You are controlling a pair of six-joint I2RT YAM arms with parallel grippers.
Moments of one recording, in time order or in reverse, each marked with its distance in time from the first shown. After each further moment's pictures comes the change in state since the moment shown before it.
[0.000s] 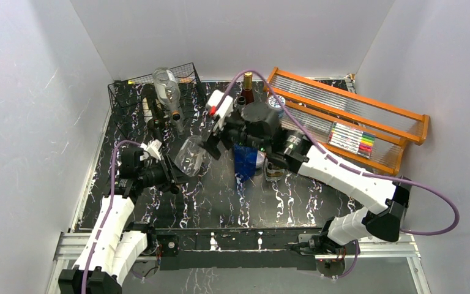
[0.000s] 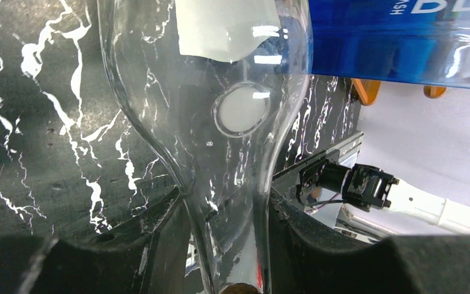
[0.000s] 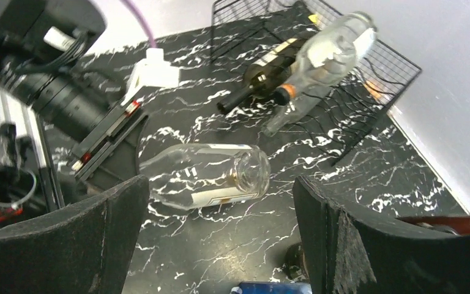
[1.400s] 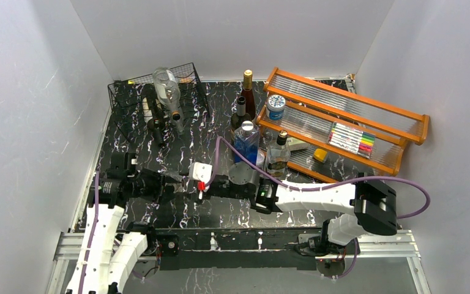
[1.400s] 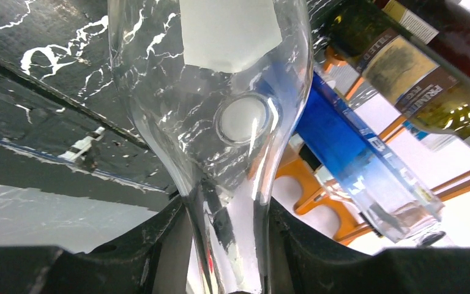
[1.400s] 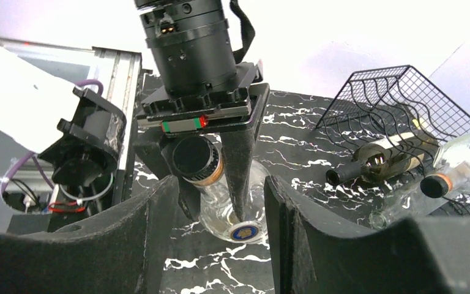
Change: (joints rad) left arm -0.001 -0.084 0.248 -0.589 -0.240 -0.762; right arm 0.311 0.065 -0.525 0.773 -0.076 -0.156
